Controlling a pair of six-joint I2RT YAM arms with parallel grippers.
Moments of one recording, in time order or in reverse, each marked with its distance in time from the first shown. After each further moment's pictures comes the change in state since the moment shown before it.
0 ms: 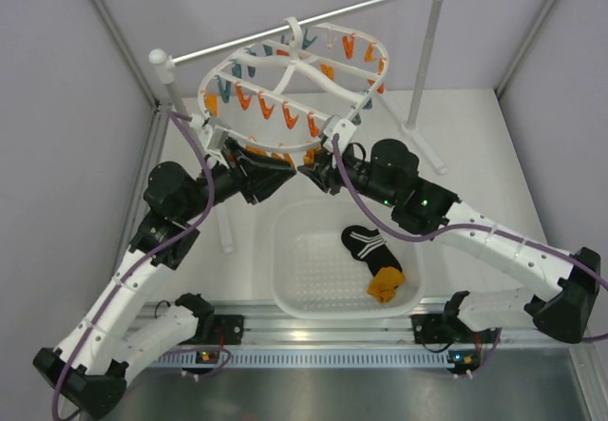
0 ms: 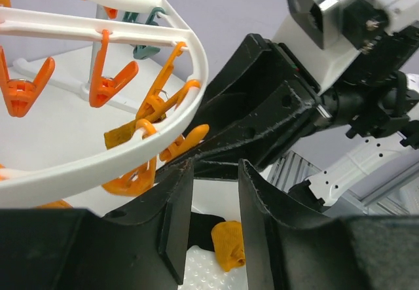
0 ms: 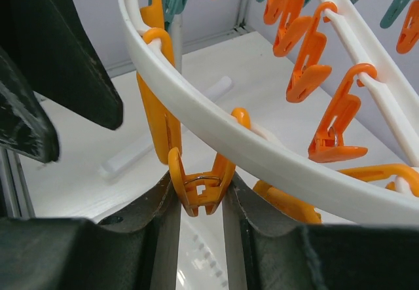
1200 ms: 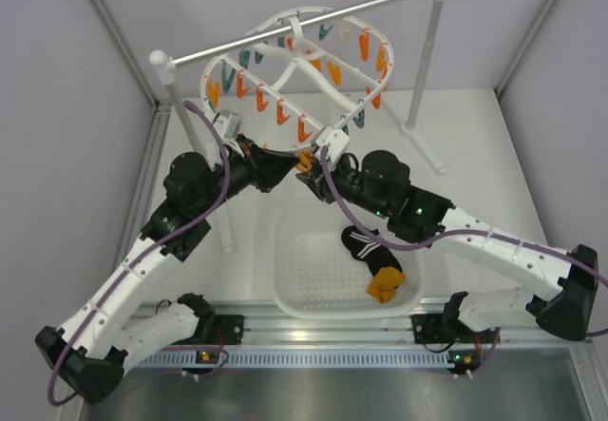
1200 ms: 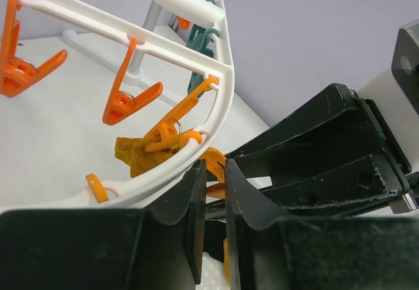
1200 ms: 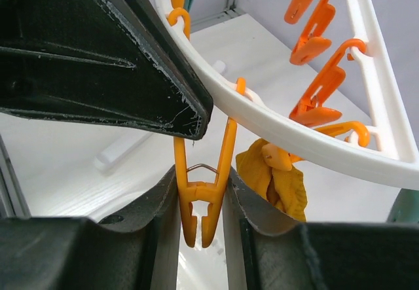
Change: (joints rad) left arm -0.081 0.095 0.042 -0.079 -0.272 -0.008; right arm 0.103 0.006 -0.011 -0.019 0.187 -0.002
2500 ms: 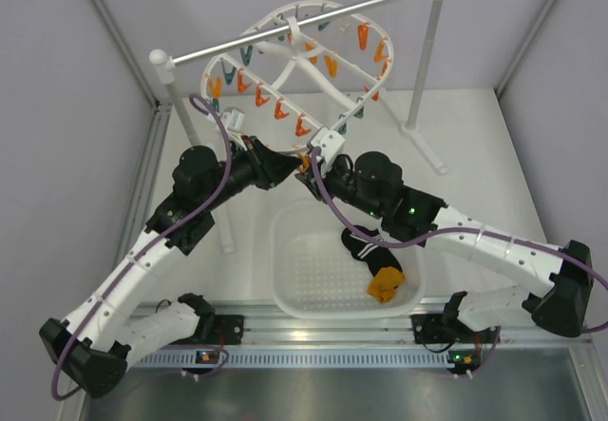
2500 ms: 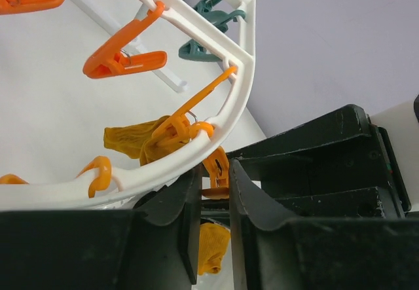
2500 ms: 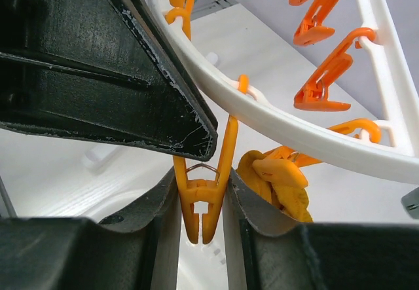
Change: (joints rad) left arm 0.010 0.047 0.022 -0.073 -0.020 -0.165; right arm -0.003 0.029 -0.011 0.019 0.019 -0.001
